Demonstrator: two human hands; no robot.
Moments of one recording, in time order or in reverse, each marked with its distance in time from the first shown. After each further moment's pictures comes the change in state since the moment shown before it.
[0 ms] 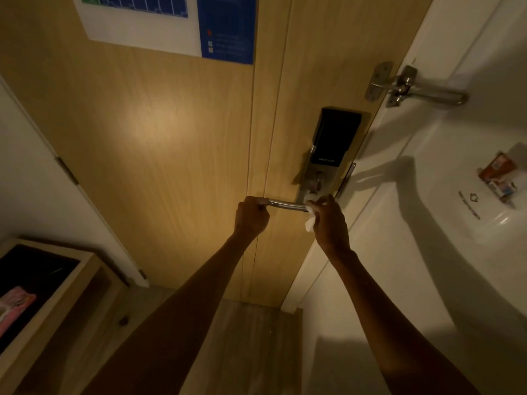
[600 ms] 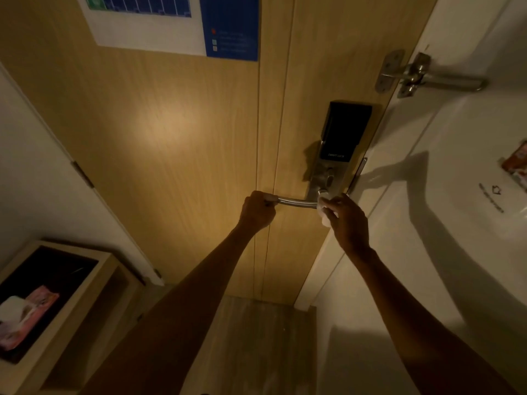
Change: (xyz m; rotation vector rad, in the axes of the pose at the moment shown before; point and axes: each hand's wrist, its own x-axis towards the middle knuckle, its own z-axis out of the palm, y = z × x) left_hand 0.009 -0.002 -0.013 -0.063 -0.106 -0.001; right_hand -0.002 0.016 -0.006 -0.049 0.041 -0.119
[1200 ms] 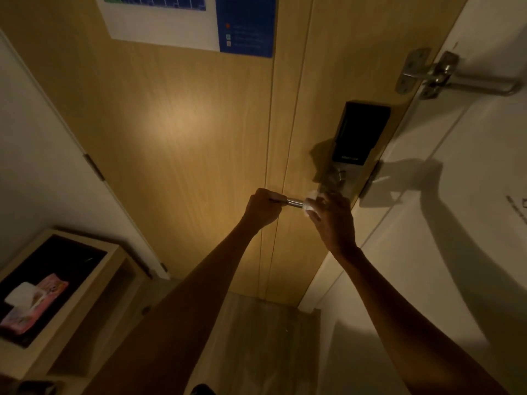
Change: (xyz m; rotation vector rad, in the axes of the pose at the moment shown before) left_hand 0.005 0.006 -0.011 -0.160 -0.034 -0.109; right_hand 0.019 -0.021 0.040 -0.228 0.070 -0.268
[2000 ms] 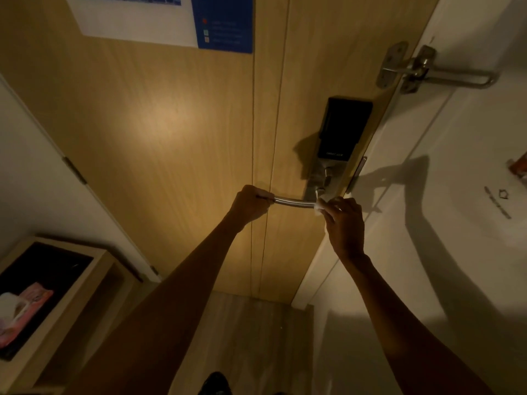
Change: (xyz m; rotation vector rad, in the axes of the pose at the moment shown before) left_hand 0.007 -0.001 -0.004 -0.078 -0.087 -0.050; right_hand -0.029 0.030 -0.015 0.099 0.039 0.240
